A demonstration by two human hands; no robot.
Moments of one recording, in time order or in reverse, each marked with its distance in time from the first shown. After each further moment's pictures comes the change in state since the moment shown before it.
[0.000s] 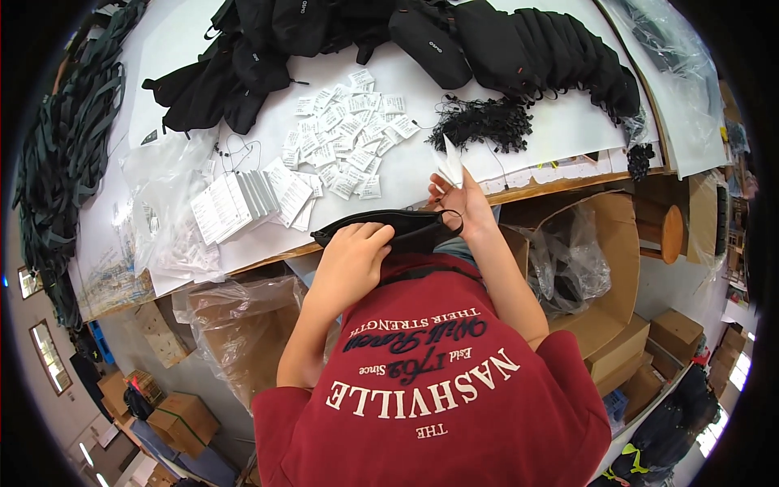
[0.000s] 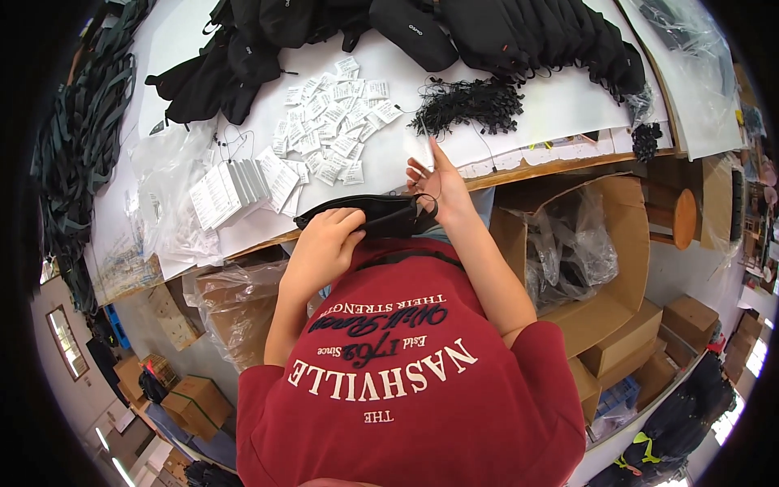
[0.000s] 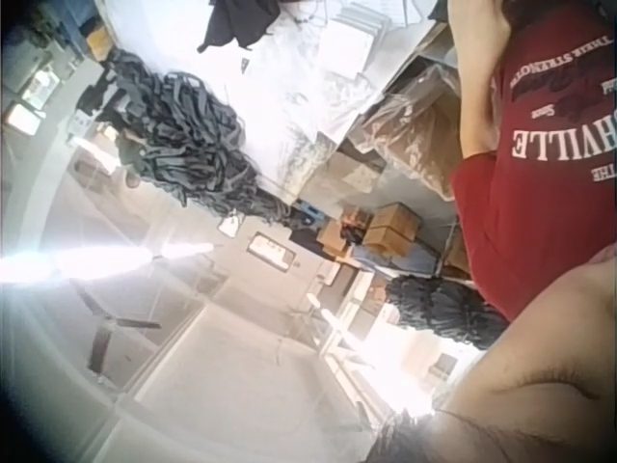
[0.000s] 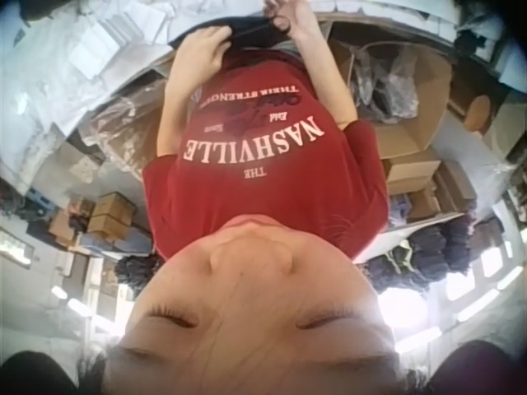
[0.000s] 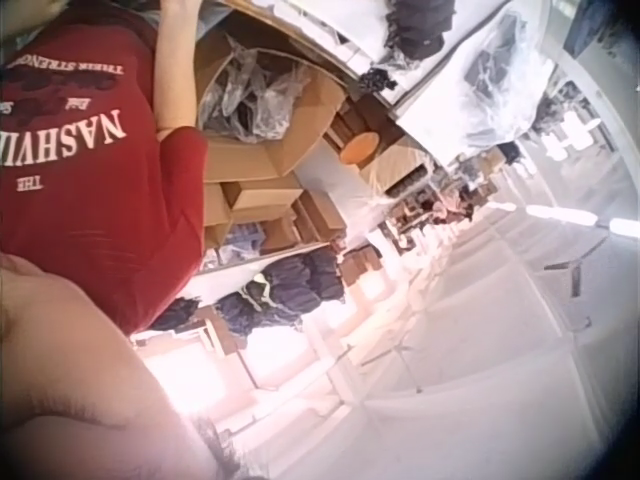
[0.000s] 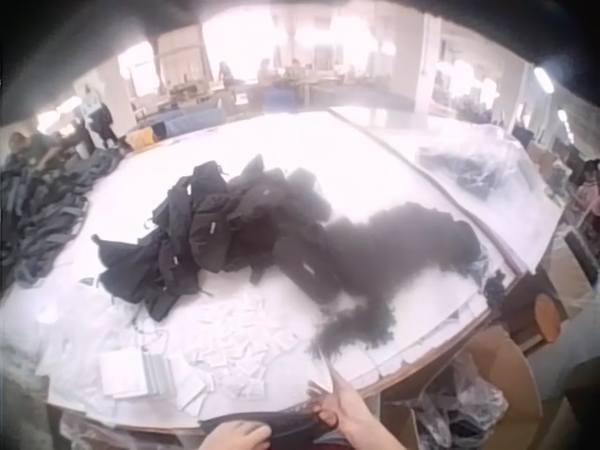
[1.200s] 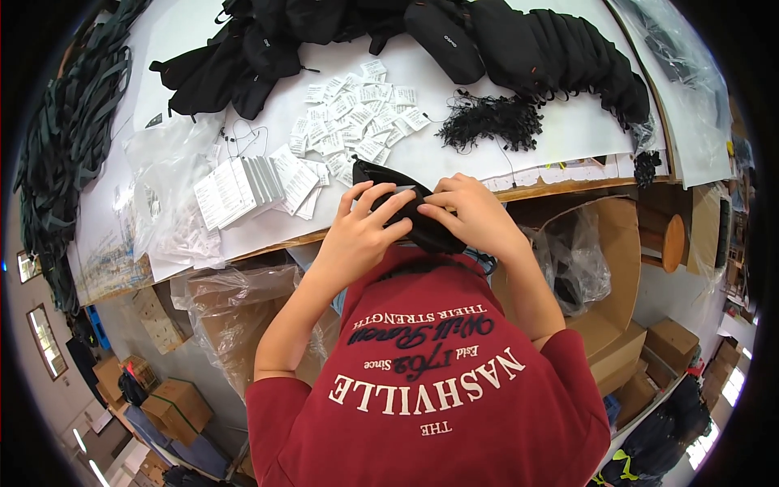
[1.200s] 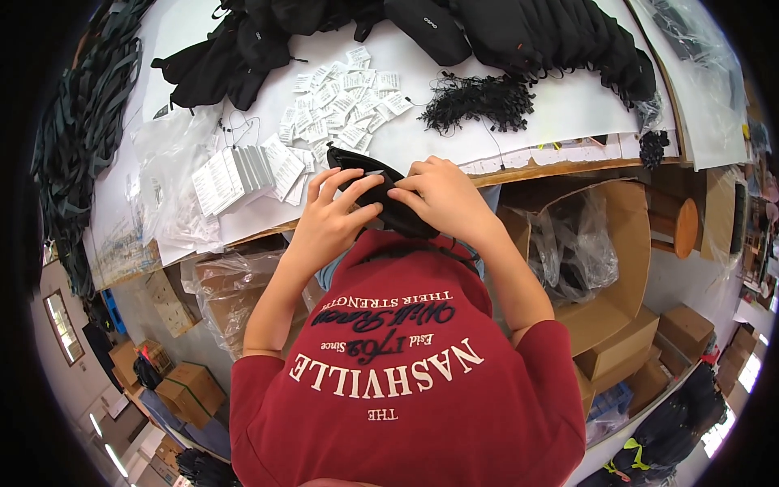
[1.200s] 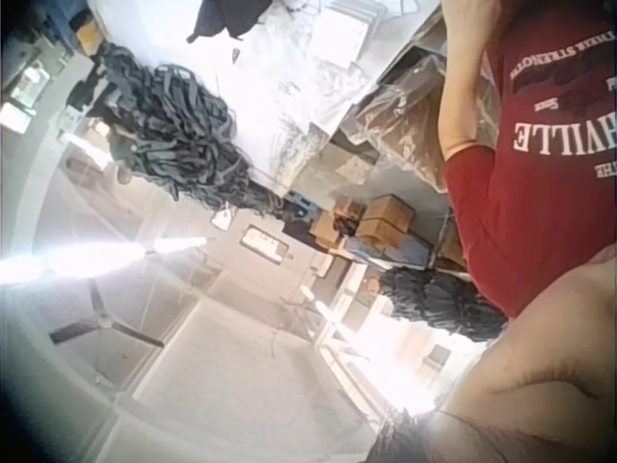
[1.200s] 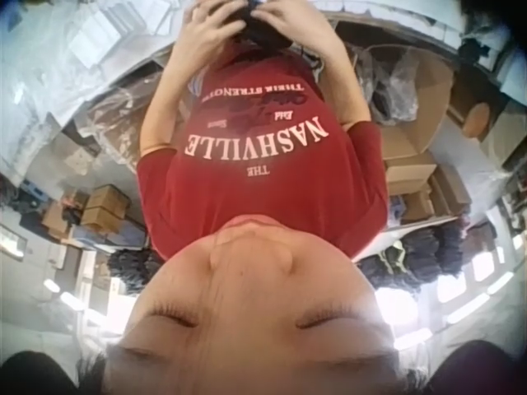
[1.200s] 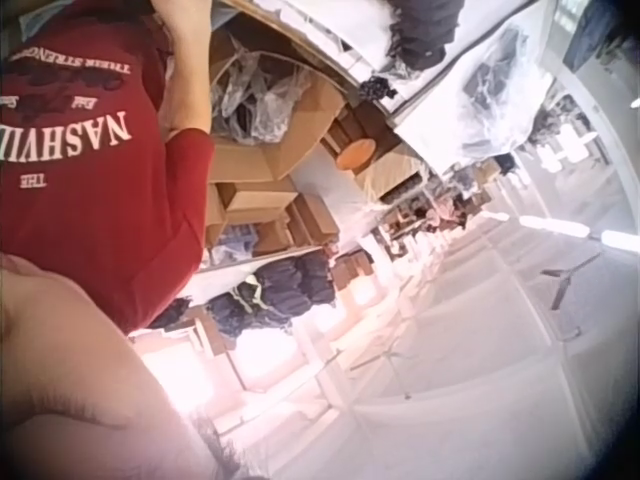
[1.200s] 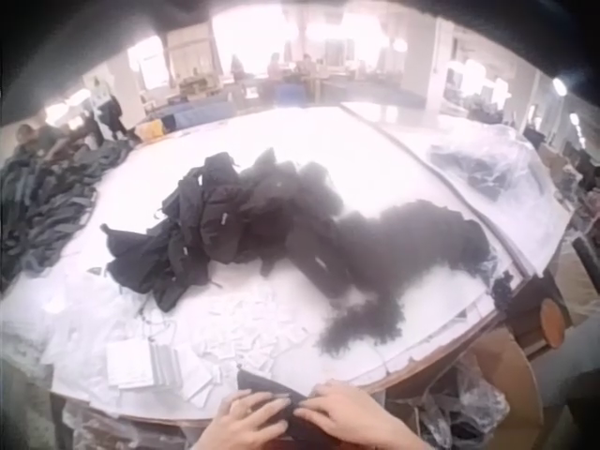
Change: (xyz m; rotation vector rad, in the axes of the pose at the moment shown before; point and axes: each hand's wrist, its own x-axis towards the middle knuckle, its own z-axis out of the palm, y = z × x) left_hand 0.014 -0.006 -0.005 0.397 0.237 0.346; right_hand -0.053 -0.024 0.037 -1.883 -0.476 -0.743
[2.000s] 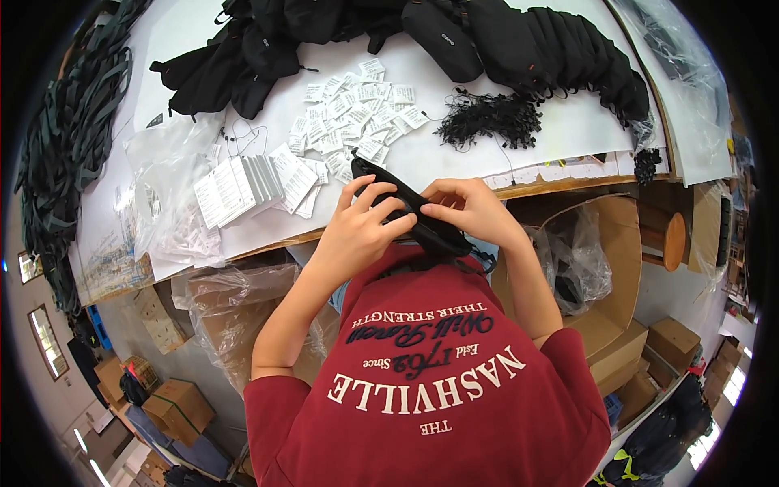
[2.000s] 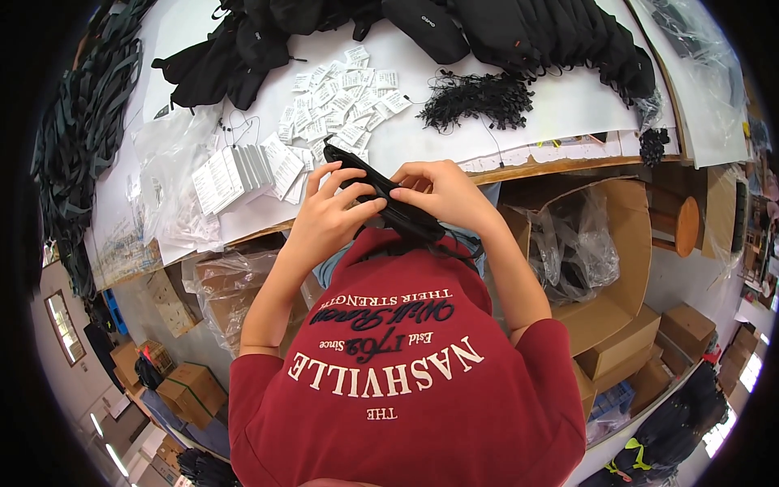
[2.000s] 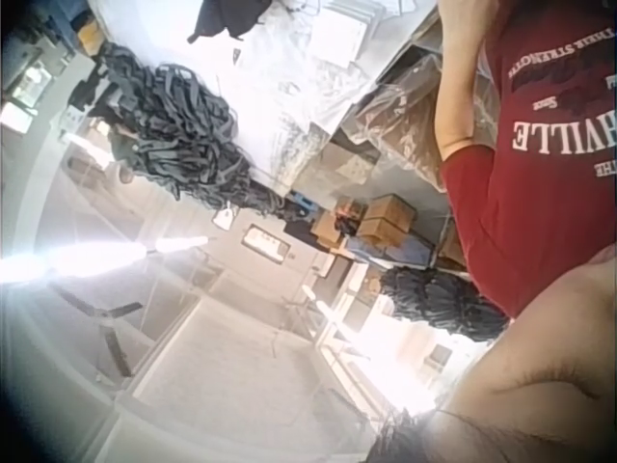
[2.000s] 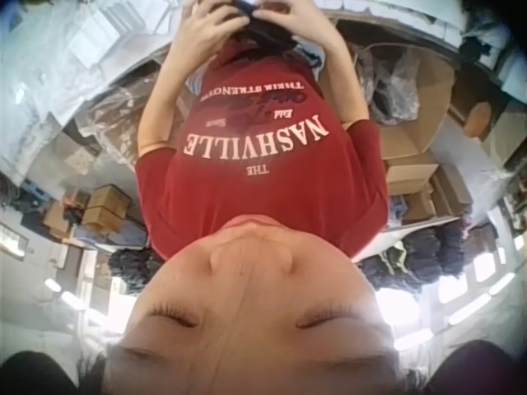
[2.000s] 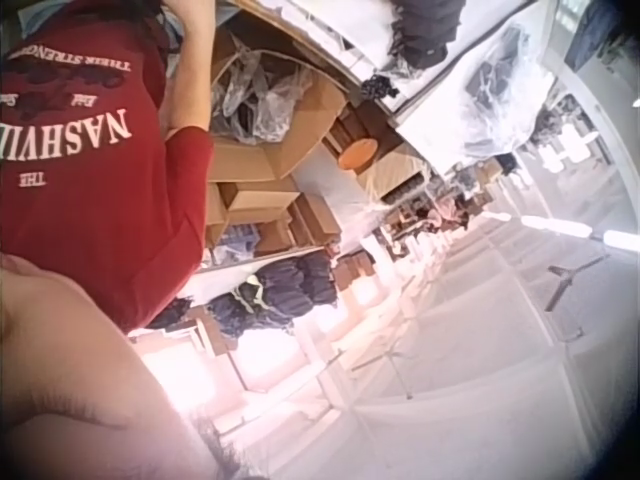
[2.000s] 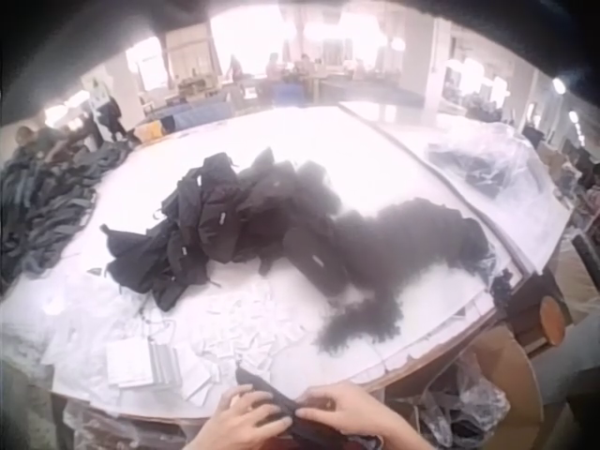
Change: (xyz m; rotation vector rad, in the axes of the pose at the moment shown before) left_hand 0.003 -0.003 0.003 -0.042 0.014 0.040; right_hand 0.000 0.004 -0.005 0.561 -0.100 0.254
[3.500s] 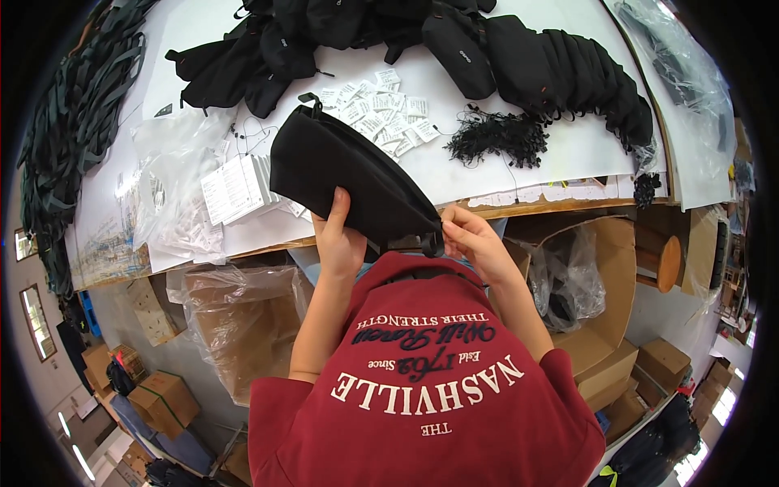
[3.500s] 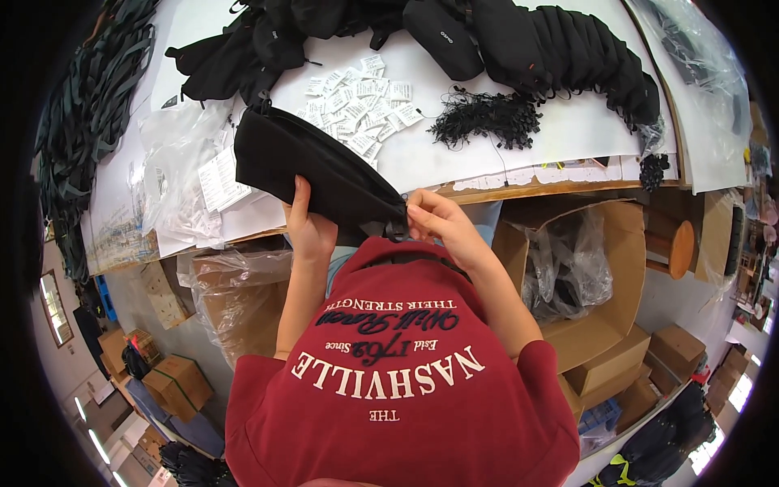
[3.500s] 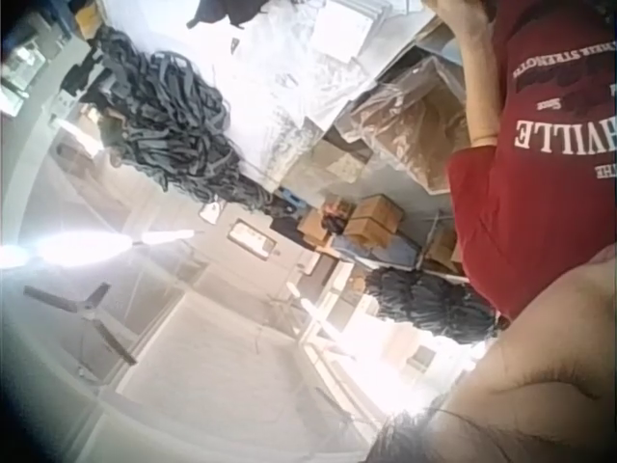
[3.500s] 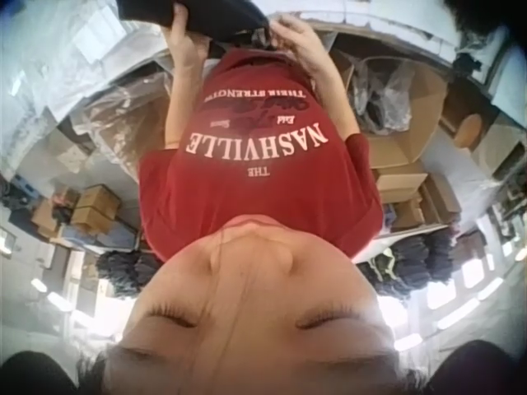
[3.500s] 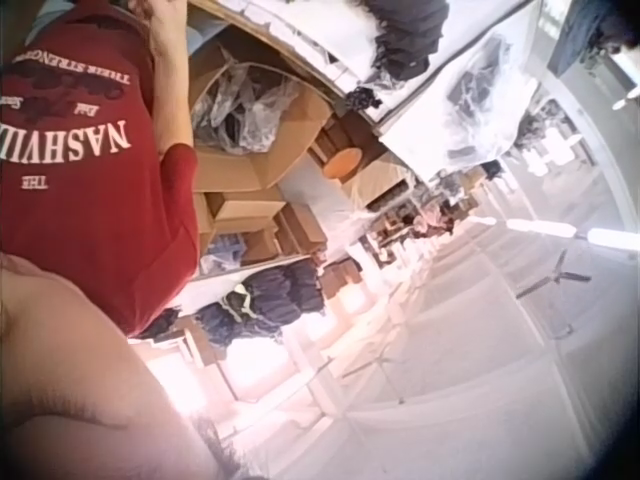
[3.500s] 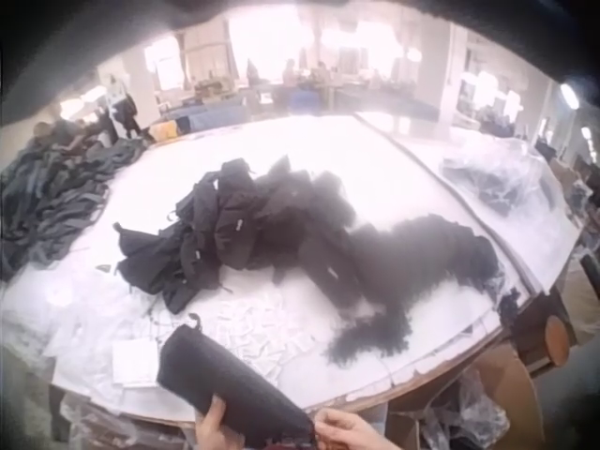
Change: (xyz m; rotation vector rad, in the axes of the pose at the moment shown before) left_hand -0.006 0.002 0.022 -1.686 1.042 -0.718; right_hand -0.022 0.018 0.024 0.749 -0.055 0.069
